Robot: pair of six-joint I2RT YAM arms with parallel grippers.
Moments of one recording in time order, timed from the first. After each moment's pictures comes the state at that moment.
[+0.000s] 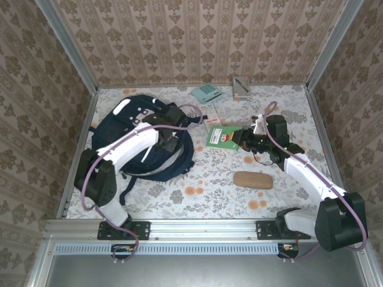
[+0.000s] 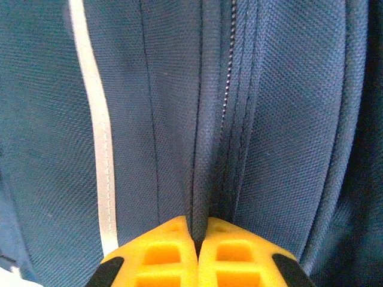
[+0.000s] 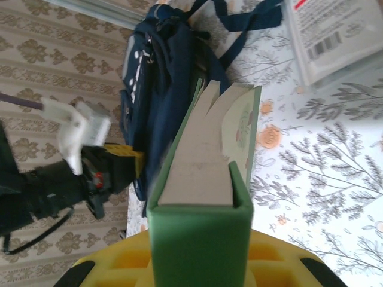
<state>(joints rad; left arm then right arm) -0.65 1.64 1.36 -0.99 -0.32 -0.10 0.20 1.20 0.74 -0.10 -0.67 0.81</state>
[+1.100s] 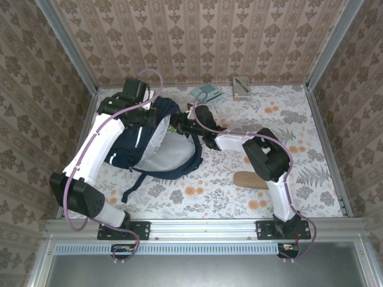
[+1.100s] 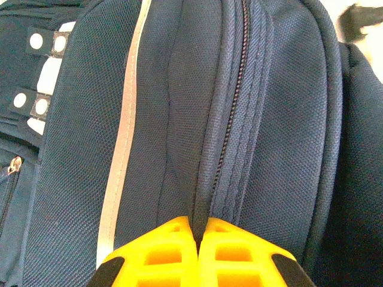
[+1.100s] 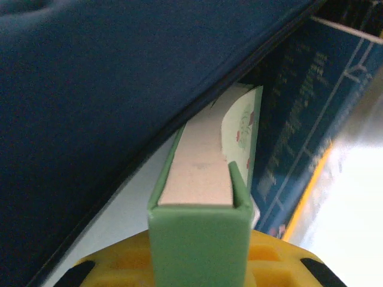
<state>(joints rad) -0.40 1.49 1.58 -1.06 0.04 -0.18 0.64 2.16 1.40 0.56 -0.41 1.32</state>
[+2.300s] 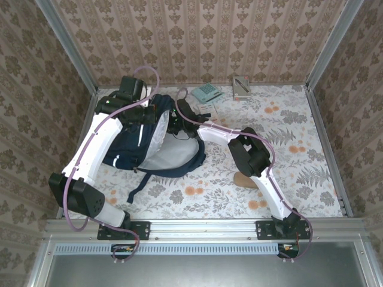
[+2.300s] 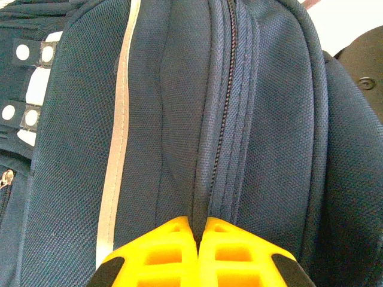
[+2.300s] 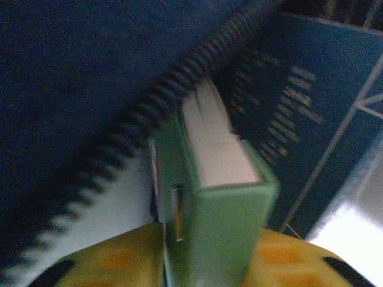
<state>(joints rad) -0.37 1.49 1.59 -1.03 0.09 -0.22 0.70 2.38 1.86 0.04 -0.34 1.19</state>
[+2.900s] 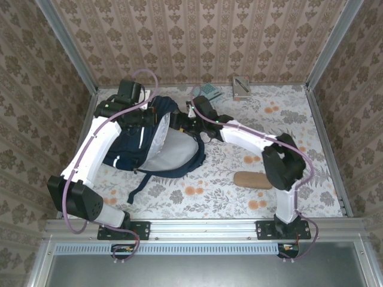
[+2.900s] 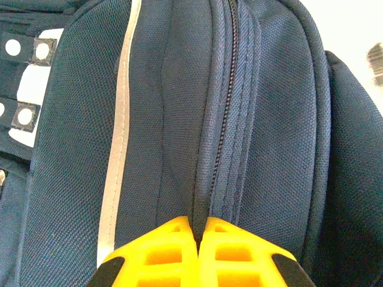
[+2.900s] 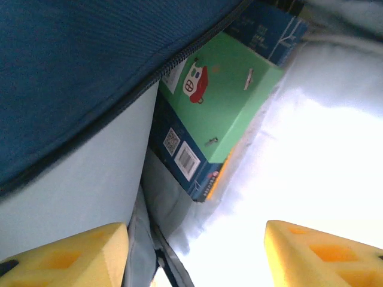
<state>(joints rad) -0.35 1.46 1.51 -0.97 0.14 -0.22 0.64 1.89 1.46 -0.16 -0.34 0.88</state>
